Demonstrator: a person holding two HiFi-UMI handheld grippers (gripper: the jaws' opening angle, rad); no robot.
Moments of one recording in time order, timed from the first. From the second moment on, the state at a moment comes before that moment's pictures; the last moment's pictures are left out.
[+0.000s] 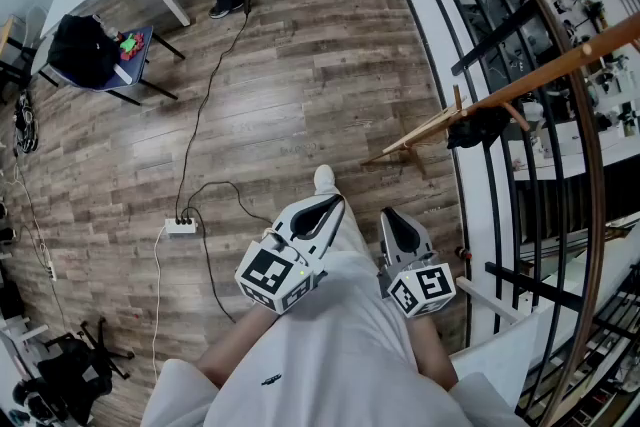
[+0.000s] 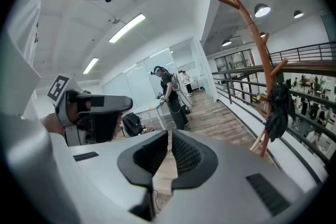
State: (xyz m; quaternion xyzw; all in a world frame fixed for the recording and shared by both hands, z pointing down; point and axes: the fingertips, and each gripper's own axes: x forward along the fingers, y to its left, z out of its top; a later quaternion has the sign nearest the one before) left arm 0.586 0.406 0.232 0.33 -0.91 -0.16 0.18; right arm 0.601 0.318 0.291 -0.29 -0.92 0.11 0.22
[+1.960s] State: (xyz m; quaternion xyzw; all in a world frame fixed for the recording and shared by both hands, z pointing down) left arm 0.182 0.449 0.227 0.59 -0.77 -0.09 0.21; right arm 0.246 0.394 0.304 0.03 -0.97 0.14 0.18
